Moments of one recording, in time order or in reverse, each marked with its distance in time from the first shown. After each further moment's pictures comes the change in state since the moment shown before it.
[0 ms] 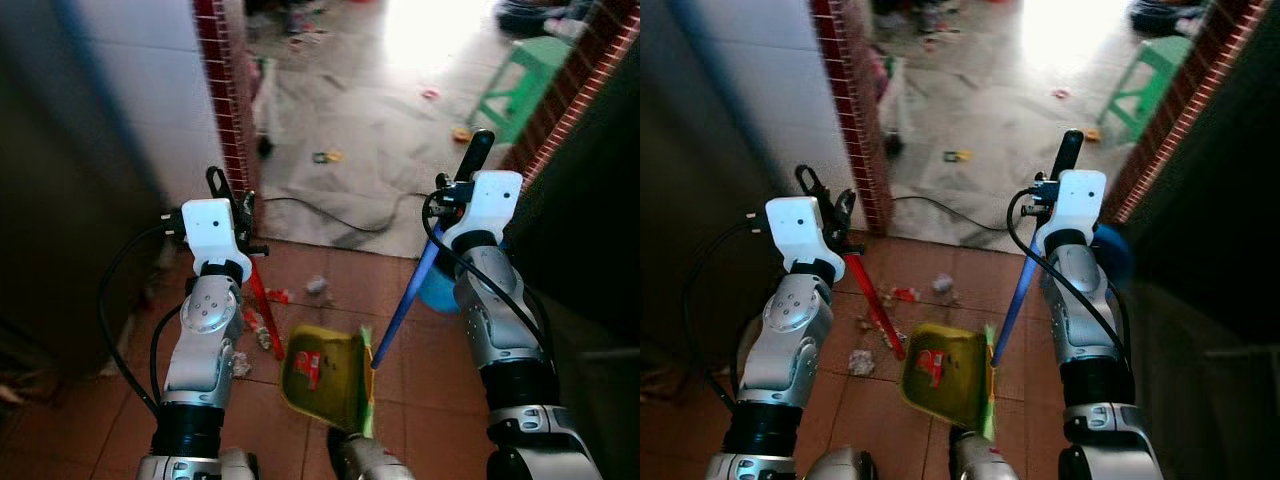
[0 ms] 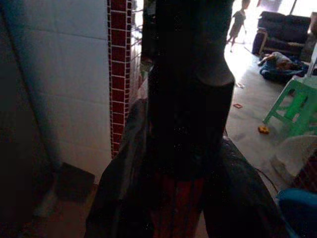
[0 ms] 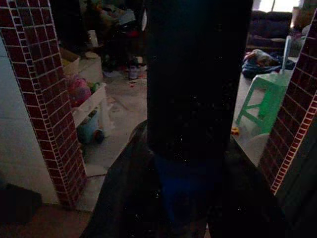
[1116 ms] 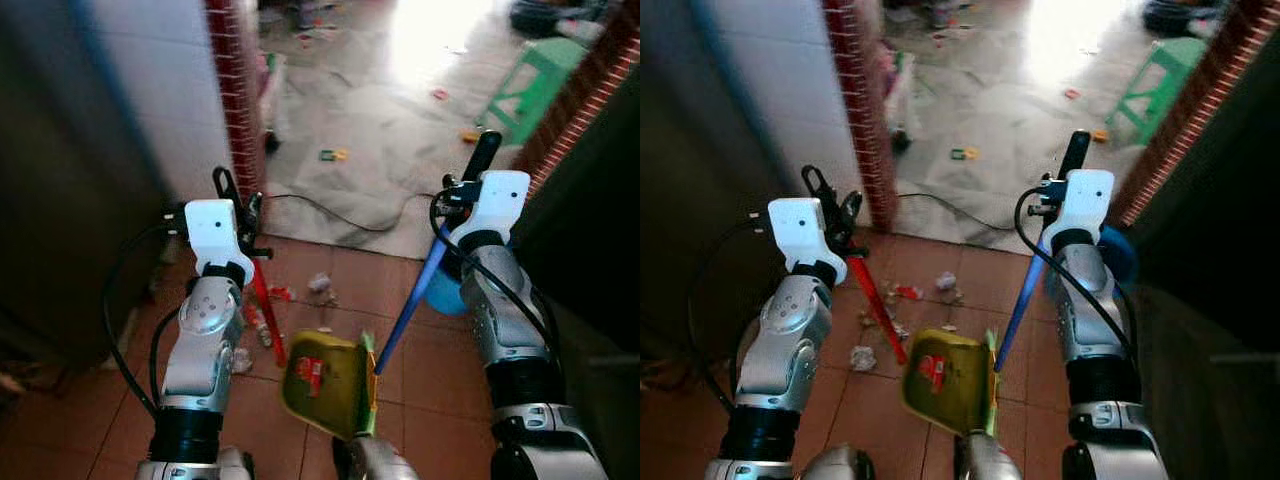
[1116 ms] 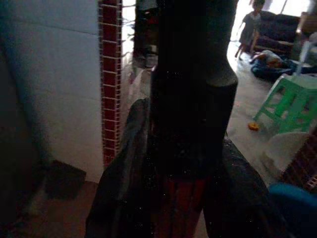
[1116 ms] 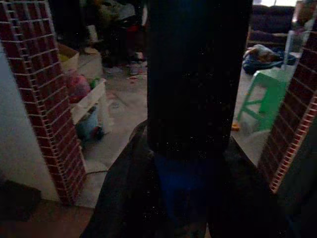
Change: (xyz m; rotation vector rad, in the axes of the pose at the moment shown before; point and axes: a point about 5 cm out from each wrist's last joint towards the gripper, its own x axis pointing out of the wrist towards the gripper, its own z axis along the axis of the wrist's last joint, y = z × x) left arm -0.004 -0.006 0.001 -0.030 0.011 -0.058; right arm 0.002 -0.008 0.001 0.004 0.012 -0.019
